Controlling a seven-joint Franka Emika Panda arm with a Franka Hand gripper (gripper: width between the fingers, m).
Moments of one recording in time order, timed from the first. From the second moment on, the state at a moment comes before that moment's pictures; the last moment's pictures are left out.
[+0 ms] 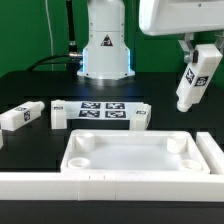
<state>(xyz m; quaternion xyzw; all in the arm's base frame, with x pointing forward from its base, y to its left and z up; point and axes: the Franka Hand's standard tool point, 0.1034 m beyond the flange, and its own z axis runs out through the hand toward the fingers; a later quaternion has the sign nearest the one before) 0.546 0.119 0.159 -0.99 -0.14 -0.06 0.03</state>
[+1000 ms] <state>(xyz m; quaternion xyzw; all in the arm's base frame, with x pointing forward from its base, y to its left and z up) 0.593 0.097 0.154 -0.97 -0.16 -0.17 0.04</state>
